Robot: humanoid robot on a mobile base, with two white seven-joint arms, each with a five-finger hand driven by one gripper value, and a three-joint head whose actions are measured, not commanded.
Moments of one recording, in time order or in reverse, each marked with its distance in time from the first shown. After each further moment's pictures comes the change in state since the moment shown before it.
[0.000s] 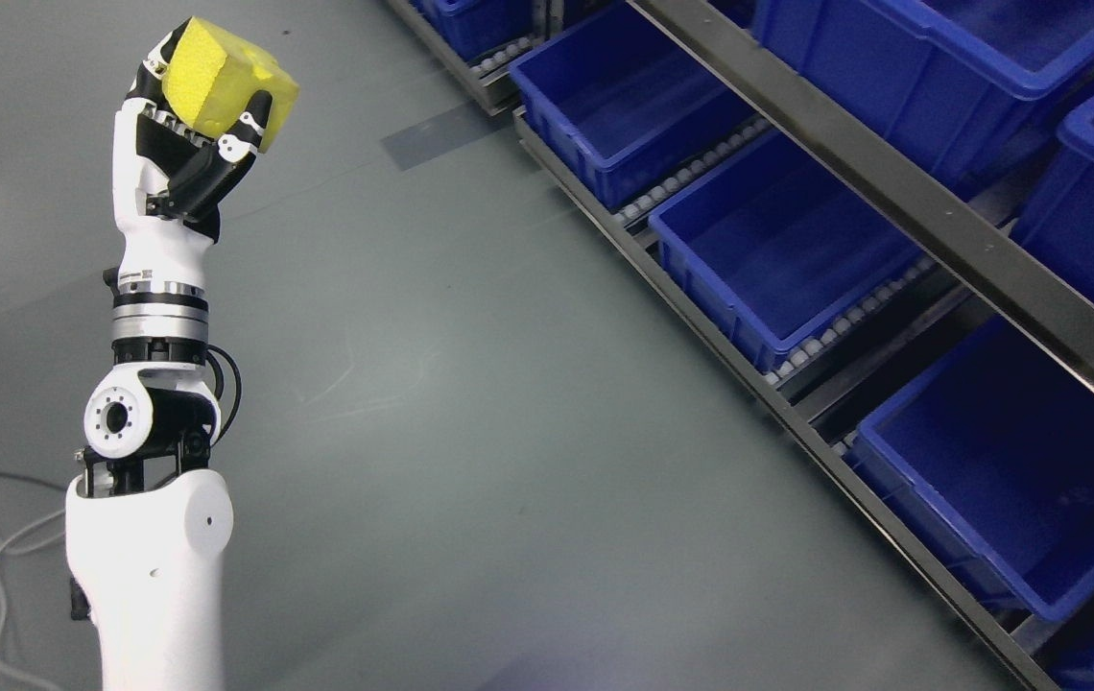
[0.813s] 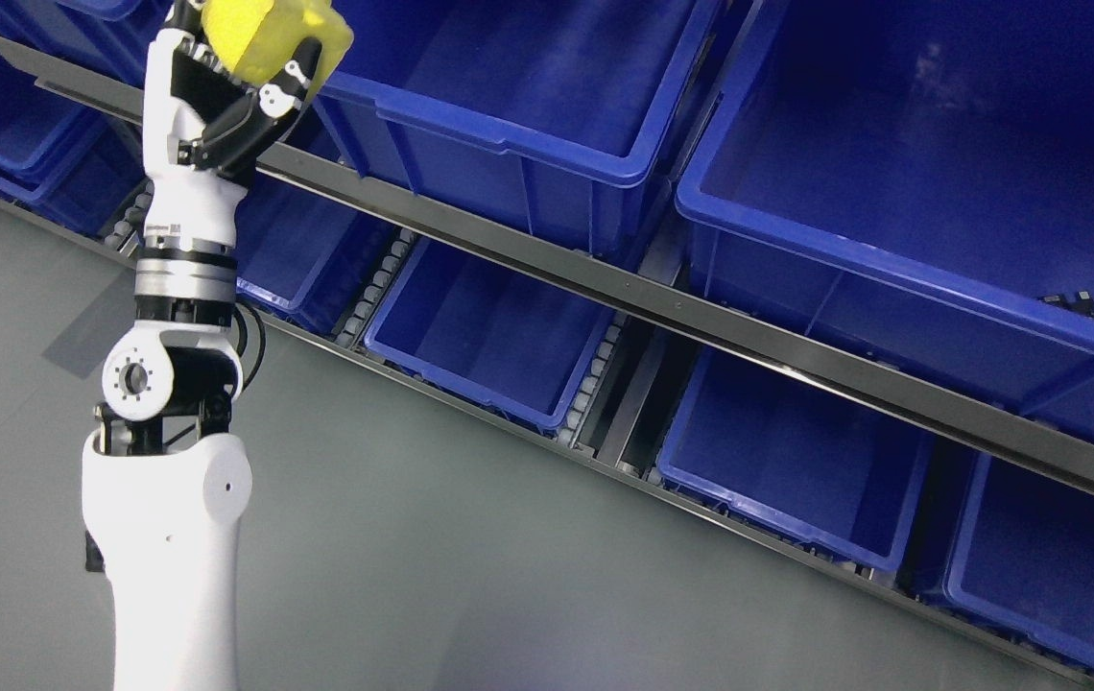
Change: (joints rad) left arm -0.138 0.000 -0.097 -0.018 0.001 0.019 -0.055; right arm 0.000 0.000 0.000 0.000 0.000 0.000 0.000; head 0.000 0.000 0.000
